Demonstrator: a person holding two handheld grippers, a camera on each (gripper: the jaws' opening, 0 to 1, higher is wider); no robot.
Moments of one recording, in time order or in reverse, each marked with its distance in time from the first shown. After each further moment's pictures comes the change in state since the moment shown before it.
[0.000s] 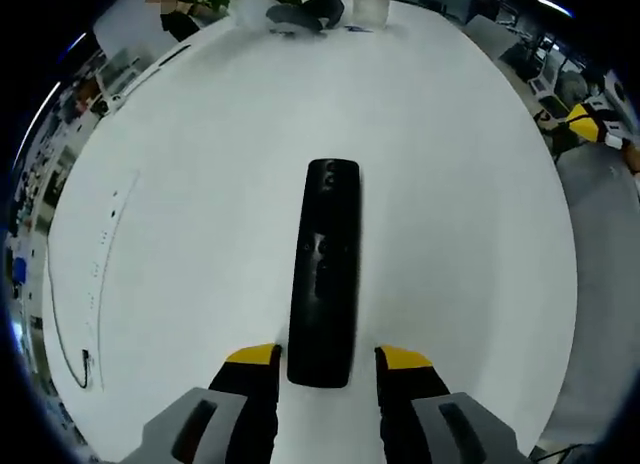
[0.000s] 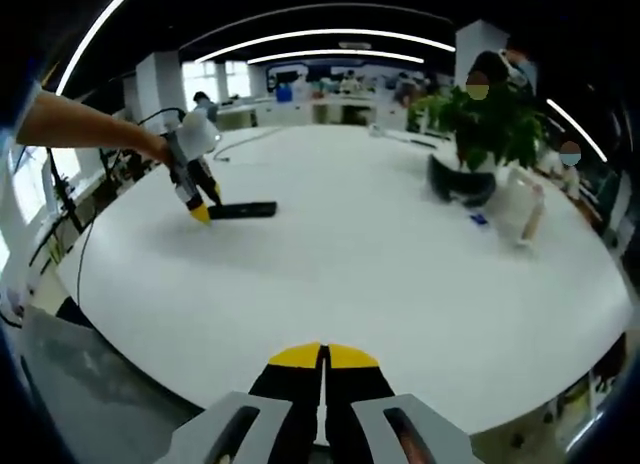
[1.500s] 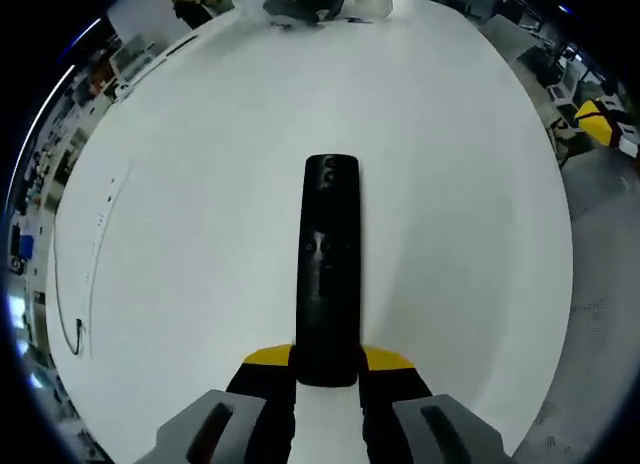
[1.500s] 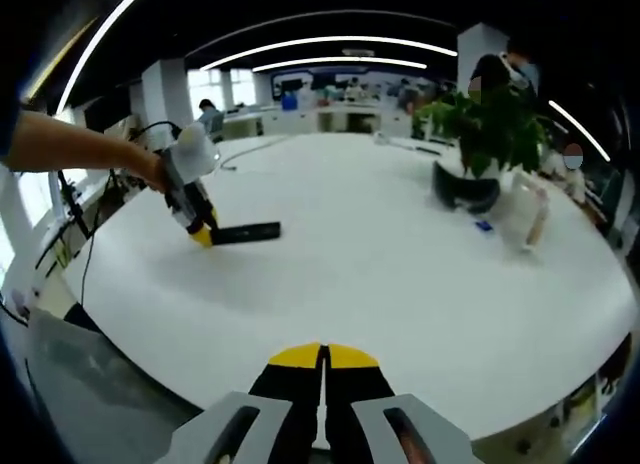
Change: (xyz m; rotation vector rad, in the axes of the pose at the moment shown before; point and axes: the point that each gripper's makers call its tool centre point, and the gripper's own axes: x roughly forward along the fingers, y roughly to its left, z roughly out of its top) left arm 0.001 -0.048 -0.003 -0.069 0.045 0.047; right arm -0.003 0.003 0.008 0.004 -0.037 0.034
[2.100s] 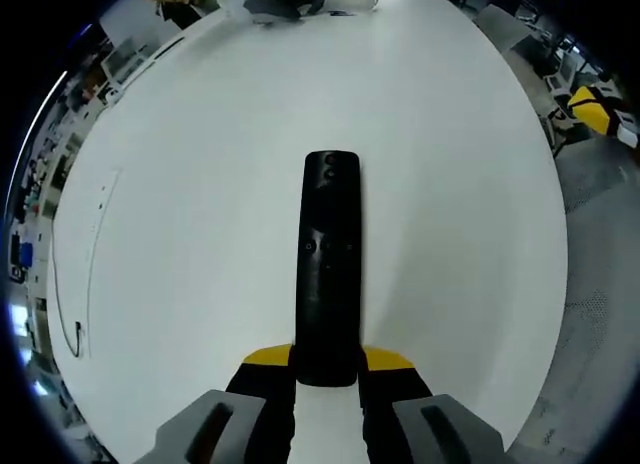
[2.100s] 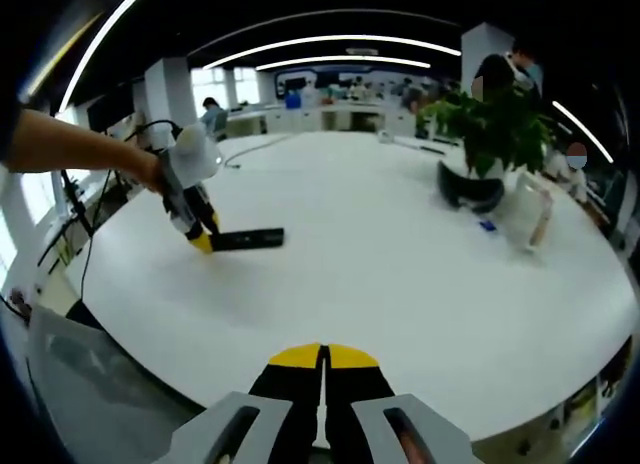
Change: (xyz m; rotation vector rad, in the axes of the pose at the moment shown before) left arm -0.001 -0.020 0.001 0.026 0.028 0.000; right arm 0.001 0.002 -0.001 -0.008 0.008 0.015
